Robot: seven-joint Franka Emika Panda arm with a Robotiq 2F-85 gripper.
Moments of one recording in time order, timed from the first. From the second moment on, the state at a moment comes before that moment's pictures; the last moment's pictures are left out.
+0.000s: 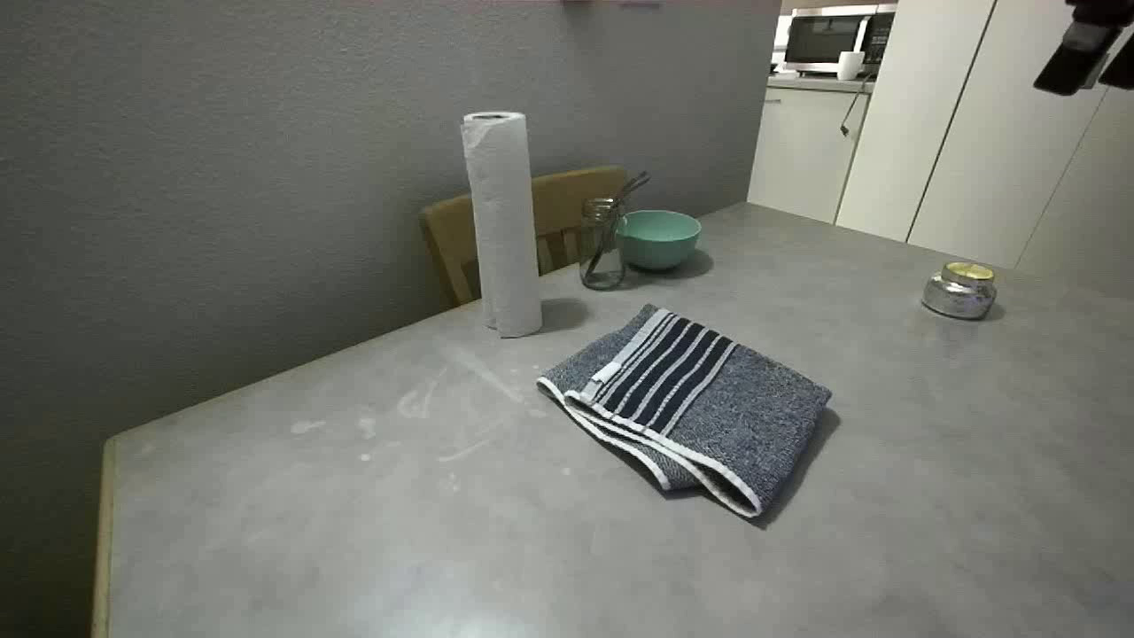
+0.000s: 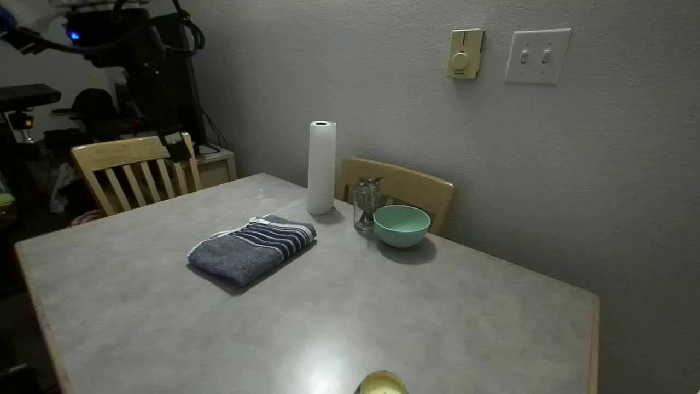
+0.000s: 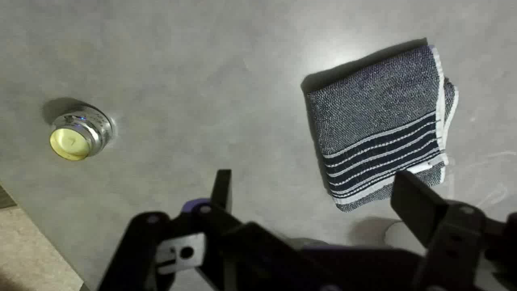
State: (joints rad) arm -0.06 -0.54 0.01 -2.60 -0.02 2.29 0.17
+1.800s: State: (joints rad) arm 0.14 -0.12 0.10 -2.57 0.06 2.37 0.05
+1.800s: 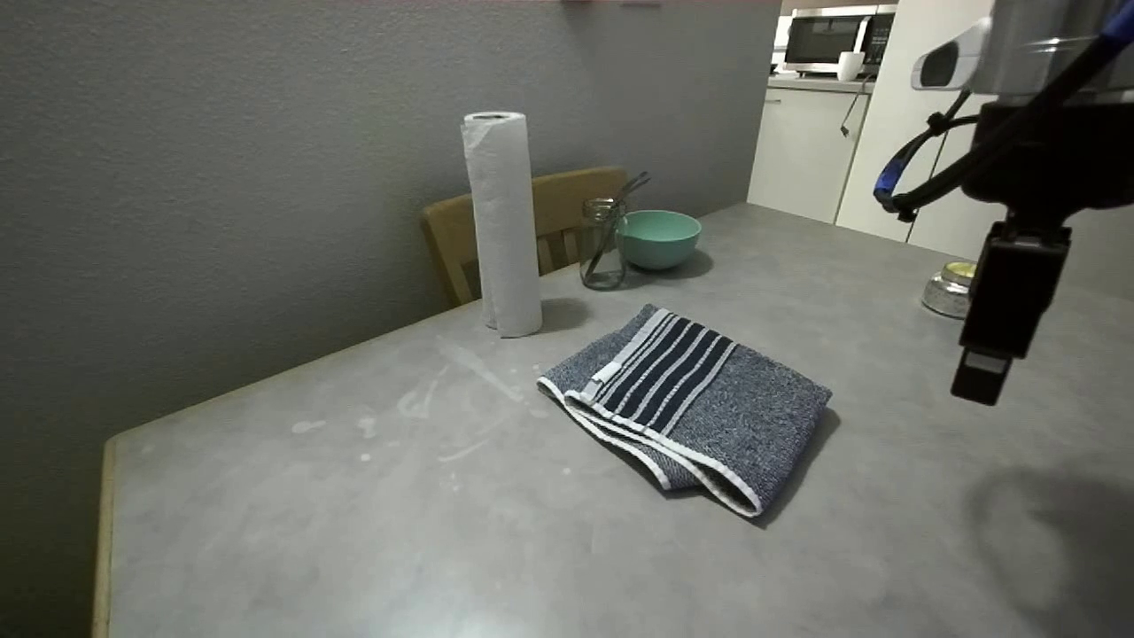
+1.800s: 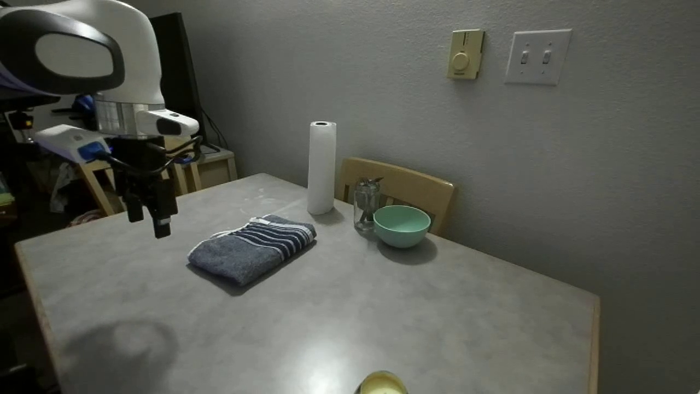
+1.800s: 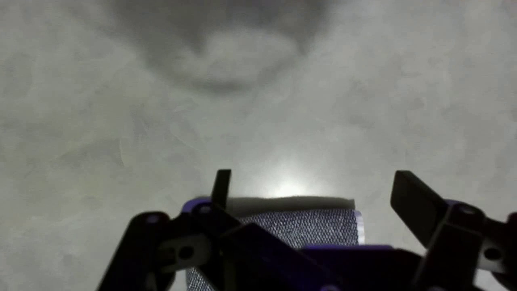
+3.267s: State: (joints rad) arm 0.22 0.17 0.11 -2.51 -0.28 2.69 0.29
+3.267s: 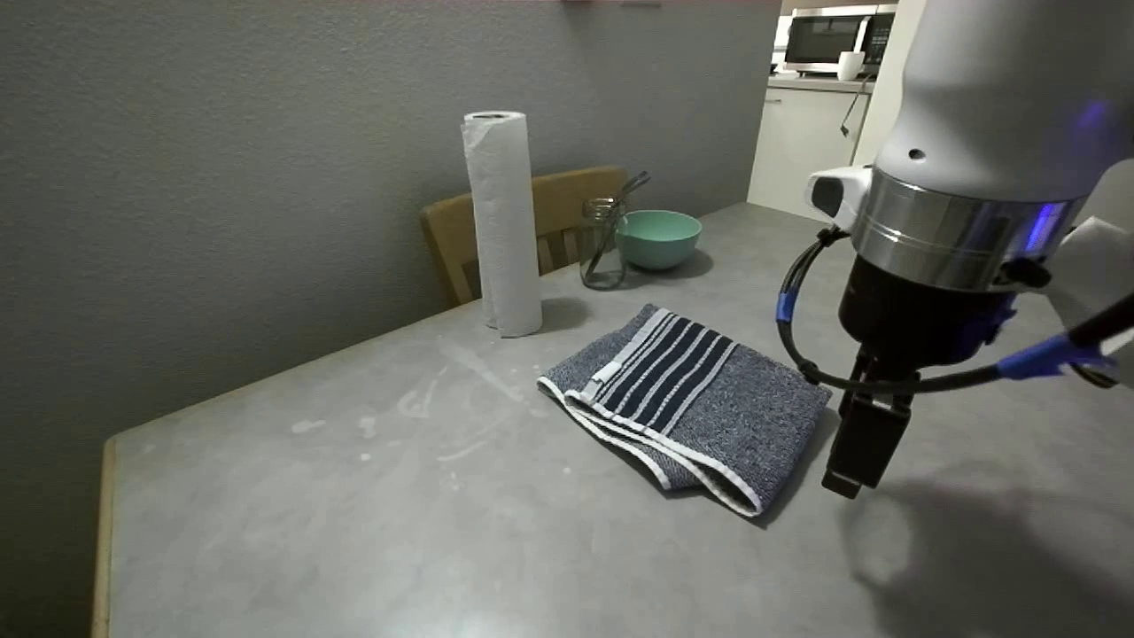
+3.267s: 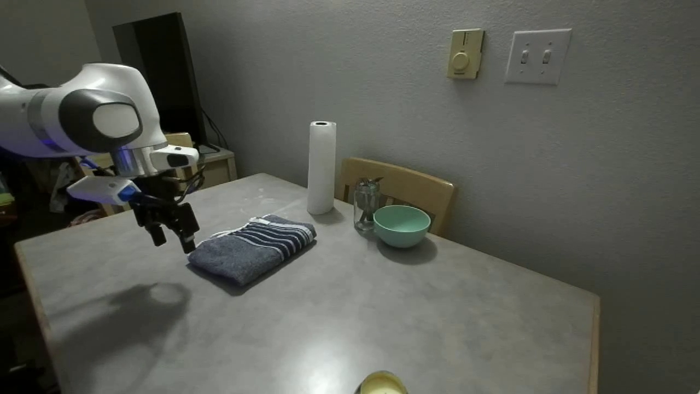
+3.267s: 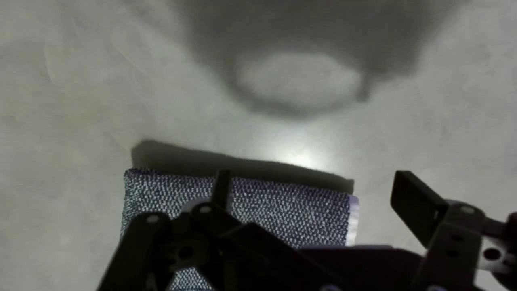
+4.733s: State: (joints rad) arm 0.46 0.55 0.00 -2.10 -1.08 2.42 1.26
